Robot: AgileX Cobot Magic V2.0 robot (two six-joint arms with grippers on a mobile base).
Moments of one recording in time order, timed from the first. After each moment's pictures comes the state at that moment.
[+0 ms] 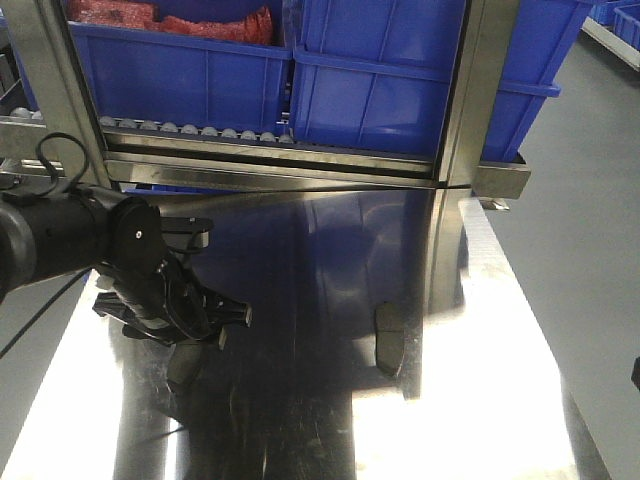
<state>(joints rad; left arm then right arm) -0.41 1.82 -1.24 -0.04 0.82 -0.26 0.12 0.36 -0.40 0.14 0.45 -0.19</state>
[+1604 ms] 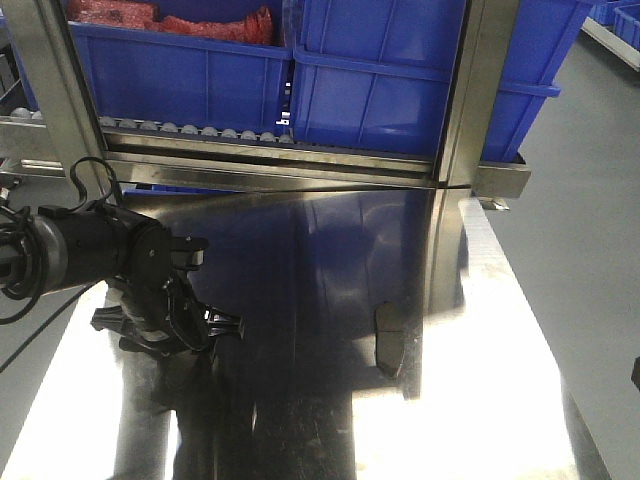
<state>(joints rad) -0.39 1.92 -1.24 0.02 0.80 -0.33 0.12 0.36 -0.40 0.14 0.45 -0.19</state>
